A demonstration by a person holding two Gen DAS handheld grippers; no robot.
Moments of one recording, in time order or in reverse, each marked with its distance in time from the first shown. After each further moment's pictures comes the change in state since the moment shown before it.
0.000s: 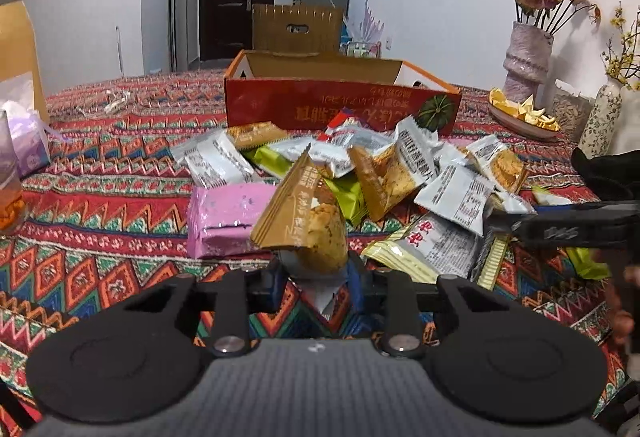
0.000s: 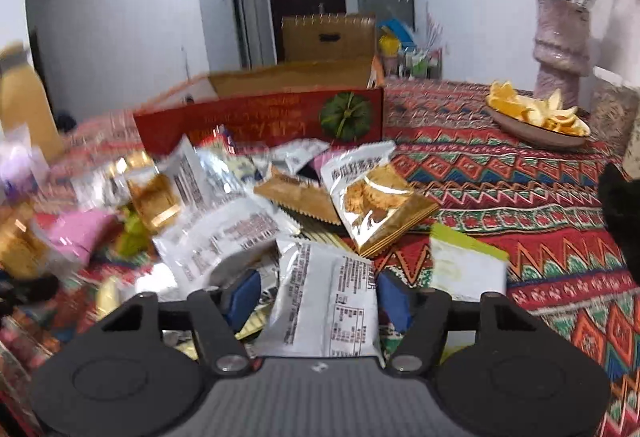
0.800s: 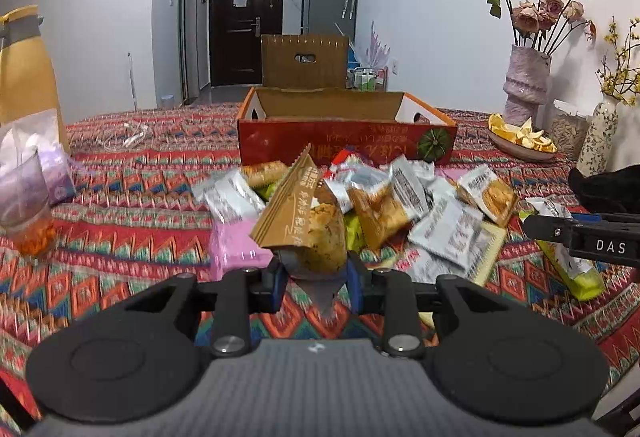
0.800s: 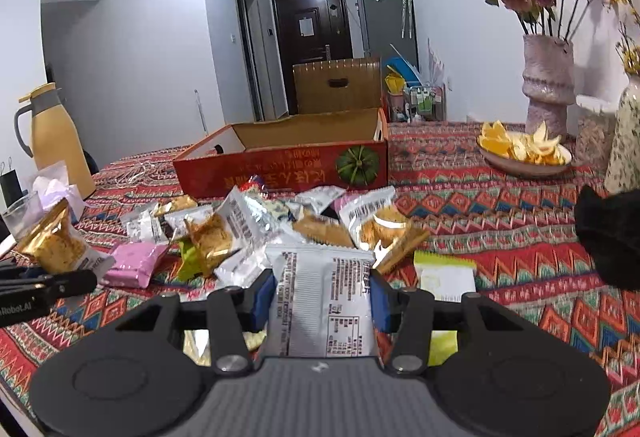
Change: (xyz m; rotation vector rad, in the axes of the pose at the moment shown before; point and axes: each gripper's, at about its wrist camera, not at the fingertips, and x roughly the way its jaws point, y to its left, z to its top) left arm -0.031 -0.005 0.017 0.021 -0.074 0.037; right arm -0.079 0.004 -0.008 0.039 -0.162 0.049
